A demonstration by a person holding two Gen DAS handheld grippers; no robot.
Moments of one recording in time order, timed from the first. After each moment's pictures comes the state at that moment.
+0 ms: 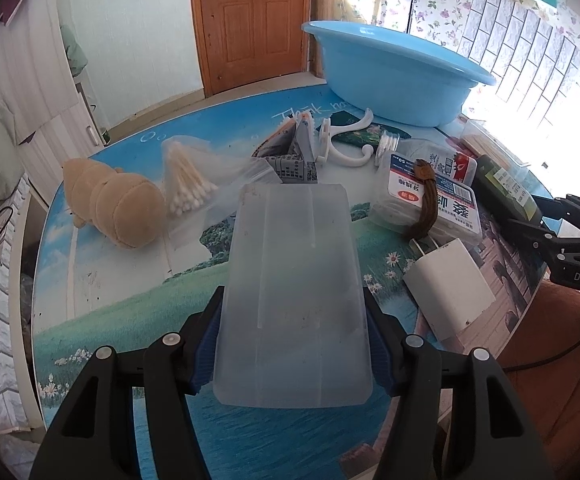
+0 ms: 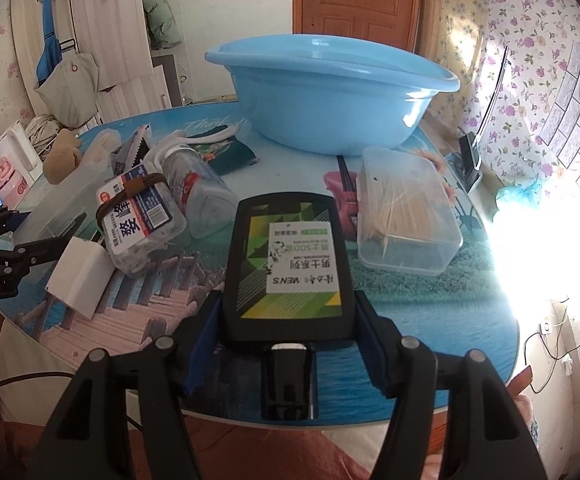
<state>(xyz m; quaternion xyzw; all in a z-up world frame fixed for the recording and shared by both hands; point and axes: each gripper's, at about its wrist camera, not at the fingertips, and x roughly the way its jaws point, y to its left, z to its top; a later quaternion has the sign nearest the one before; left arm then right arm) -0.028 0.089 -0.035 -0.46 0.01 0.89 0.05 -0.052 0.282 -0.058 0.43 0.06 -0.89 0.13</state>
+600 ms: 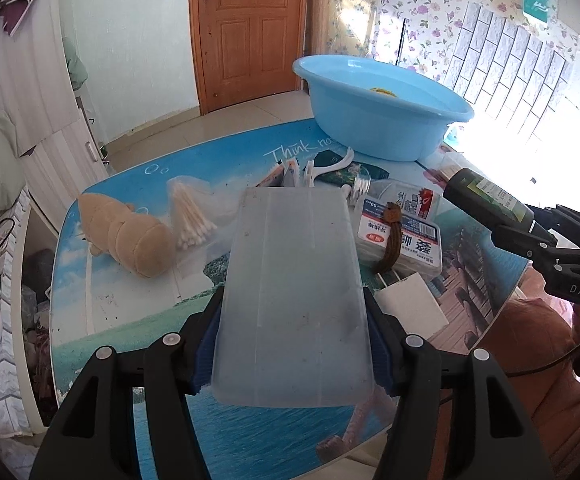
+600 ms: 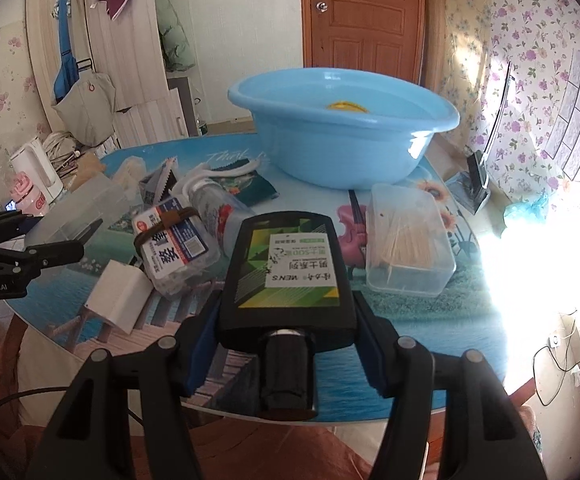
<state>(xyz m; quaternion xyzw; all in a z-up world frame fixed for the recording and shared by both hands) -0.023 0.093 0.003 -0.43 0.00 0.90 0.06 -0.036 0.280 -0.025 0.38 0.04 -0.91 0.15</state>
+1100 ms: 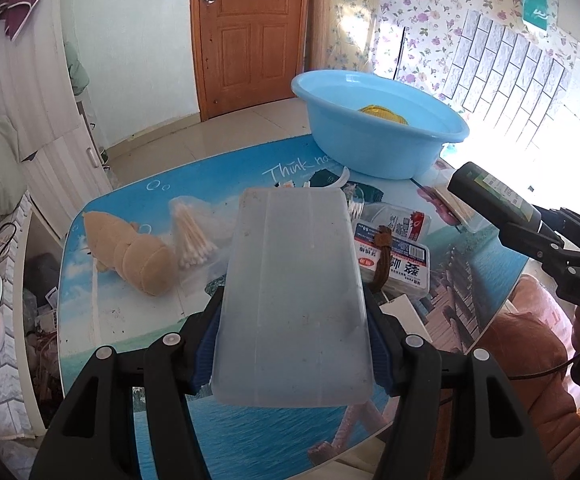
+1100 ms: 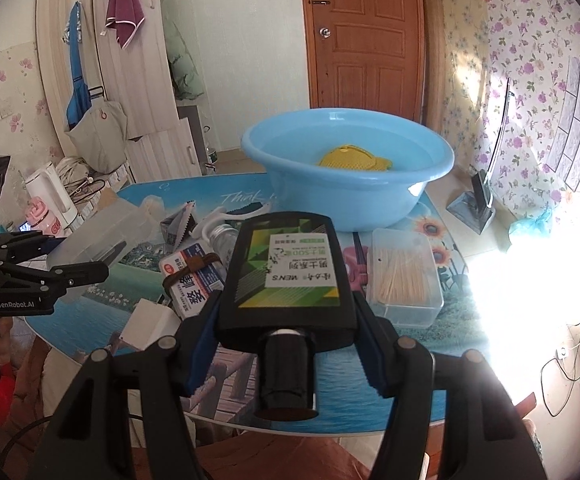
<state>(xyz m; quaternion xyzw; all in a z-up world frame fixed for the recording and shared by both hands) -0.027 0.095 0.023 -0.42 -0.01 0.90 0.06 -0.030 0.279 0.003 0.35 0.02 -0.92 0.17</state>
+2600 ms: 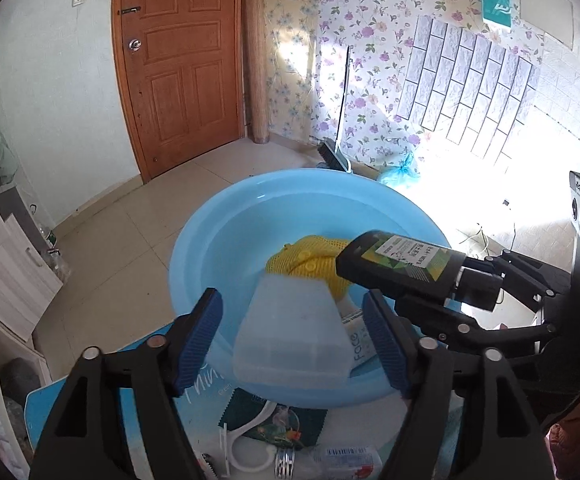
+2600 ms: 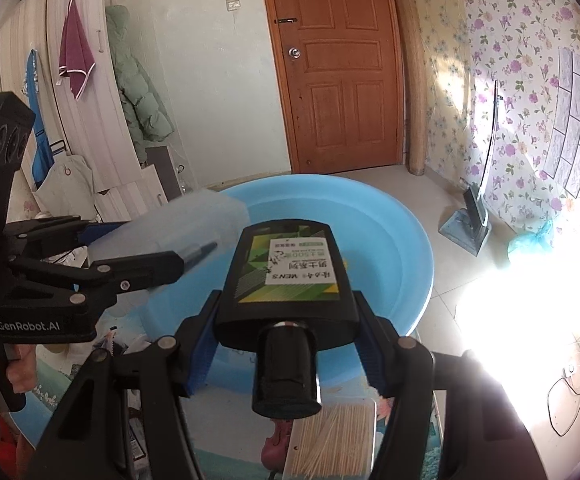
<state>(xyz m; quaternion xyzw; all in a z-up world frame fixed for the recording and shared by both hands) -0.216 0.183 0.078 -0.37 0.04 0.91 0.16 -0.176 0.316 0.024 0.33 -0.02 -0.94 0.14</state>
